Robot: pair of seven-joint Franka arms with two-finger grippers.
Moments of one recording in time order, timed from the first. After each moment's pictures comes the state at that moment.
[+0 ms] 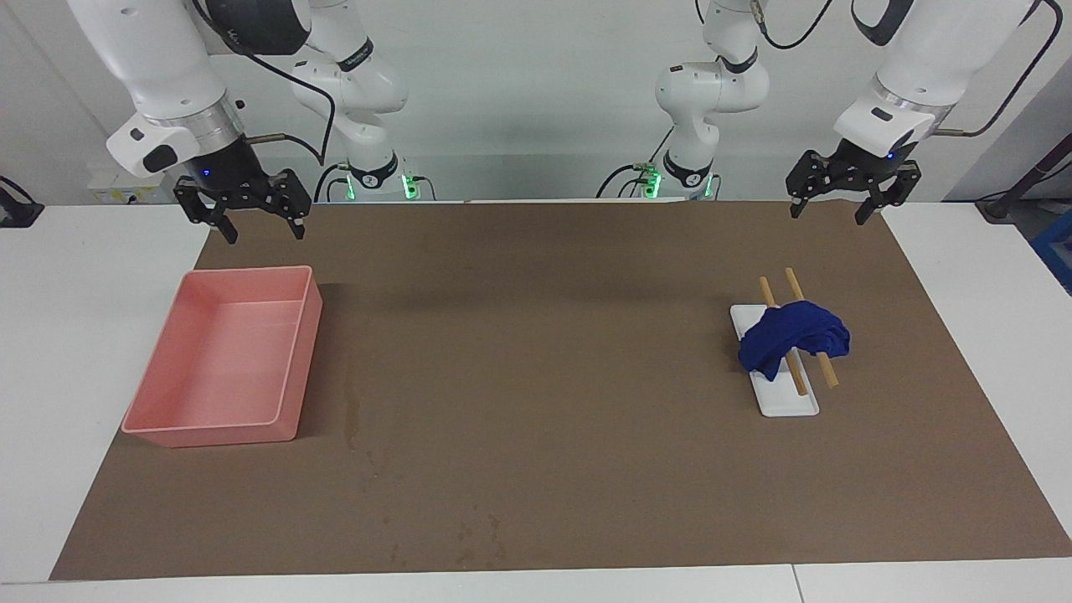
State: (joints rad) left arm -0.04 -0.02 -0.04 -1.55 0.00 1.52 0.15; right arm -0.11 -0.03 0.11 -1.62 0.03 1.63 -0.03
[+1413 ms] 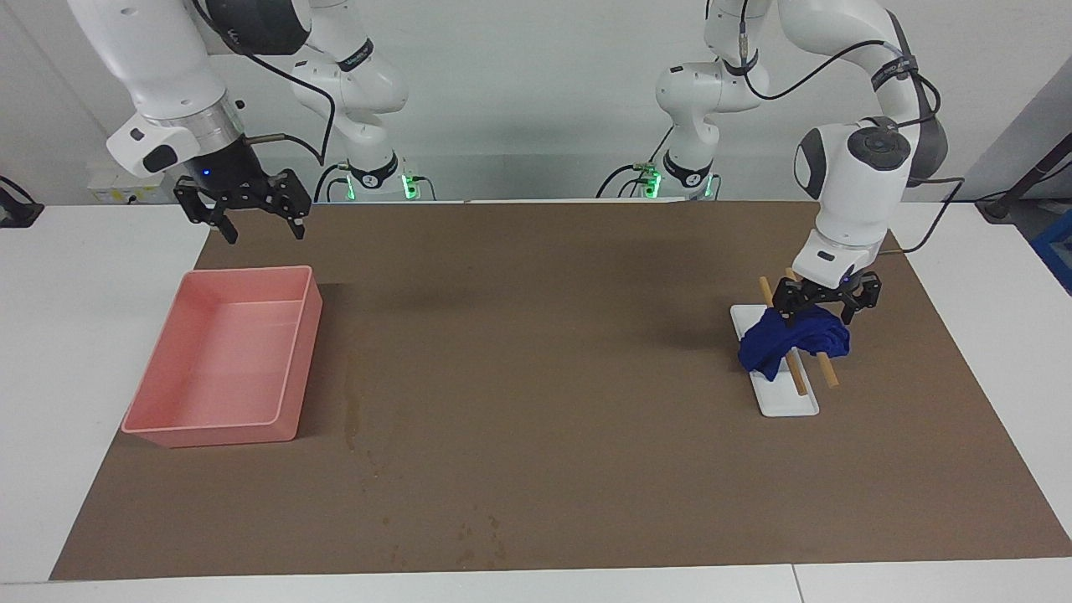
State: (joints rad) left arm -0.01 0.05 -0.03 -2.05 0.21 2.23 -0.02; right arm -0.11 -0.03 0.11 -1.62 0.03 1.63 -0.03
